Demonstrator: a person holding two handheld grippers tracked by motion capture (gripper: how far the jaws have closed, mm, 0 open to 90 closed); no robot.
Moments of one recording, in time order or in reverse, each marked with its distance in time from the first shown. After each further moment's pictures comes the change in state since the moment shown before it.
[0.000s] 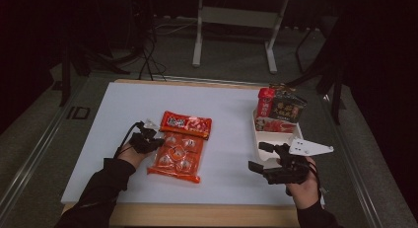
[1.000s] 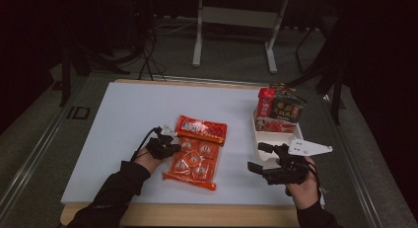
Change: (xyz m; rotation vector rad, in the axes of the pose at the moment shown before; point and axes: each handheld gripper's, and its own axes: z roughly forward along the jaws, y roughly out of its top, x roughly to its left) left arm -0.052 0.011 0.022 -0.002 -0.100 0.071; right arm 0.000 -0.001 0.001 0.008 0.010 0.001
